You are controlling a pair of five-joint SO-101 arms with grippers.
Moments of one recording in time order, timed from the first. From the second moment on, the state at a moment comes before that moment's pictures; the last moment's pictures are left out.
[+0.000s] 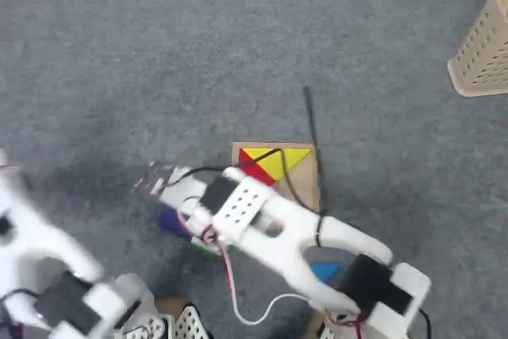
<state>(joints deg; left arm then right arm) -59.0 -10.4 39.1 39.6 -24.1 -62.0 1.6 23.1 66.1 10.9</state>
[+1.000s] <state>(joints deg) -64.3 17.5 5.8 53.4 -25.5 -67.3 18.9 12.7 66.4 7.6</state>
